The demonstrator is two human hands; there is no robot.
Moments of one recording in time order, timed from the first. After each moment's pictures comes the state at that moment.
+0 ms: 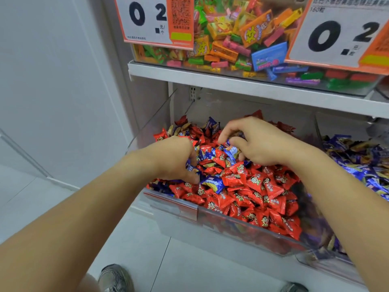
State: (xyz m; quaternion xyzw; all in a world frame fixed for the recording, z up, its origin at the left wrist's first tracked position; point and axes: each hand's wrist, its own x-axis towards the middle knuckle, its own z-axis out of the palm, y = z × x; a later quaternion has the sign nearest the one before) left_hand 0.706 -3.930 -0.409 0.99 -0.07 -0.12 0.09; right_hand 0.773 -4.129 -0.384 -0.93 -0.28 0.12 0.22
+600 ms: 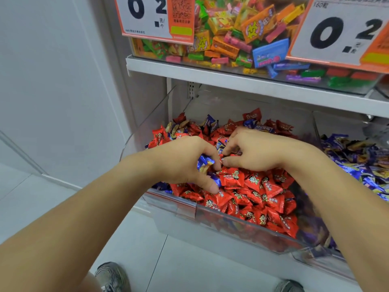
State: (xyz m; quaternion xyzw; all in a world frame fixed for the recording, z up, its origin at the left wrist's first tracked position) left_hand 0.694 -3.947 -0.400 0.95 -0.14 -0.12 0.26; right_hand 0.768 -4.126 -0.384 -0.92 -0.33 0.19 0.02
